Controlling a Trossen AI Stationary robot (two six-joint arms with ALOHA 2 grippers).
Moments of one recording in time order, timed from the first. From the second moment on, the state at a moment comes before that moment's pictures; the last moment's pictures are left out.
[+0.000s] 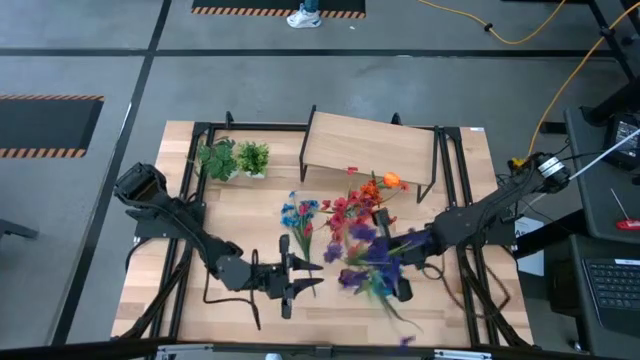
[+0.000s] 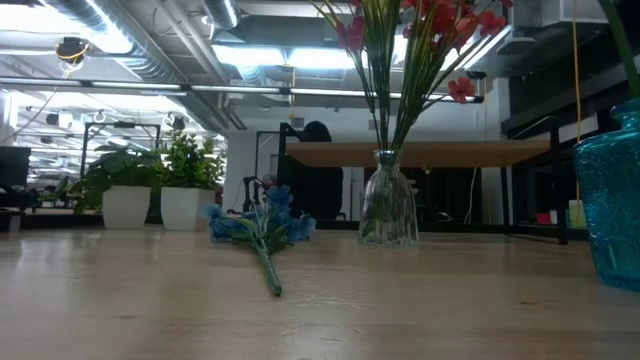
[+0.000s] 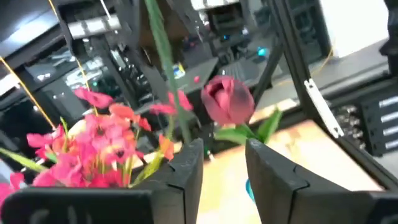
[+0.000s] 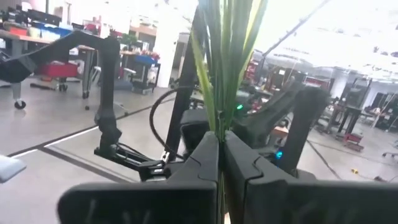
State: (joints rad) left arm -0.65 1.63 0.95 0.71 -0.74 0.42; right arm 0.53 1.32 0.93 0.56 0.22 -0.26
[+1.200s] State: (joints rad) left arm -0.69 1.63 0.95 0.47 -0.79 0.07; right arm 0.99 1.09 0.58 0.71 0.72 -0.23
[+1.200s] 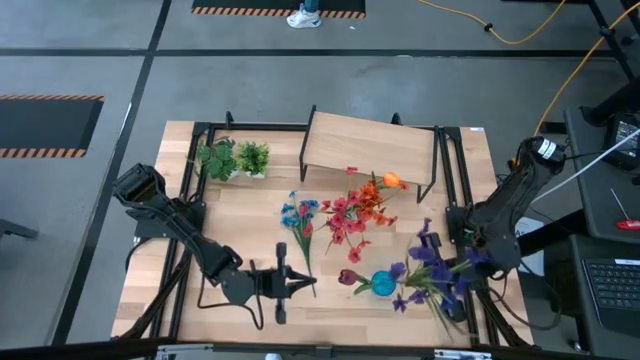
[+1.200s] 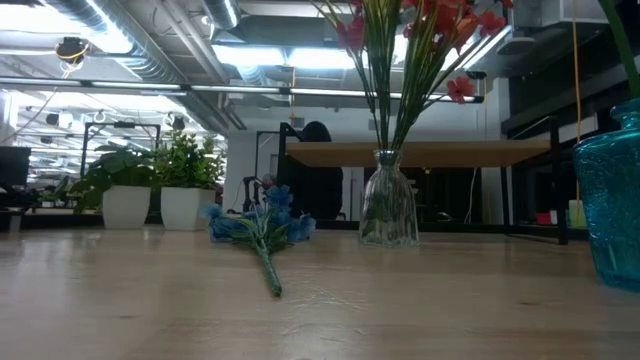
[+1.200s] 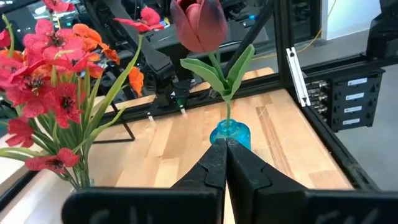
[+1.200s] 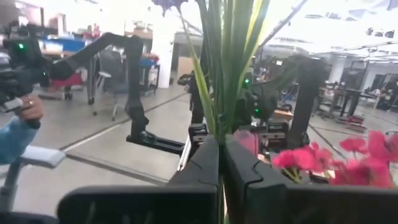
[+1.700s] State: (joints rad) left arm -0.69 1.63 0.95 0.47 -0.79 0.06; right arm 0.97 1.18 0.41 0.93 0.72 -0.15
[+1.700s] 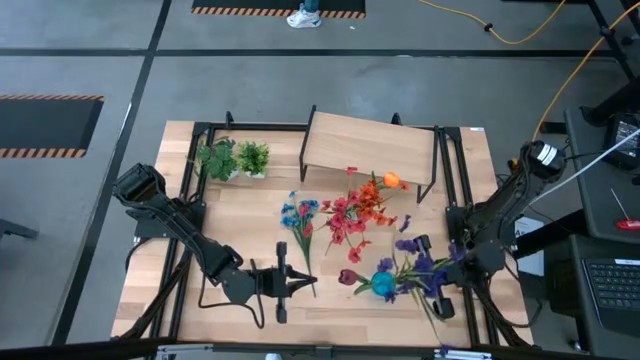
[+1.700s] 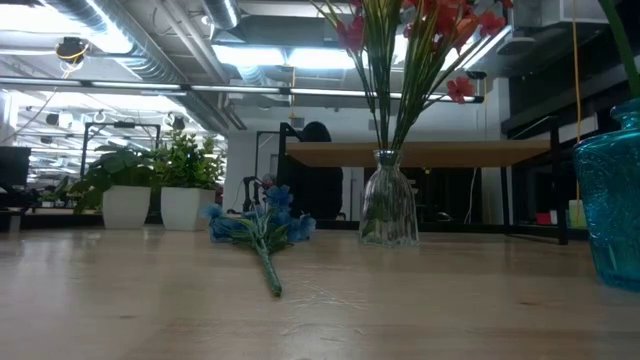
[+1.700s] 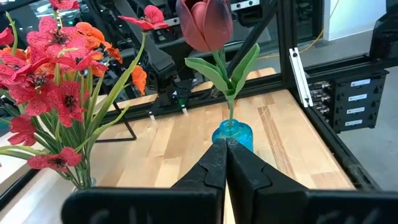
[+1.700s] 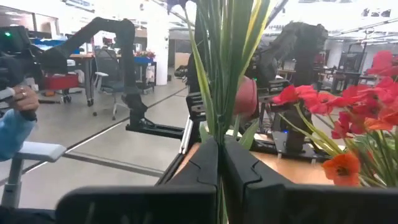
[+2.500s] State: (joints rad) left arm -0.69 1.63 0.95 0.43 -0.78 -0.02; right arm 0.96 1.38 0.41 0.98 0.79 -0.08
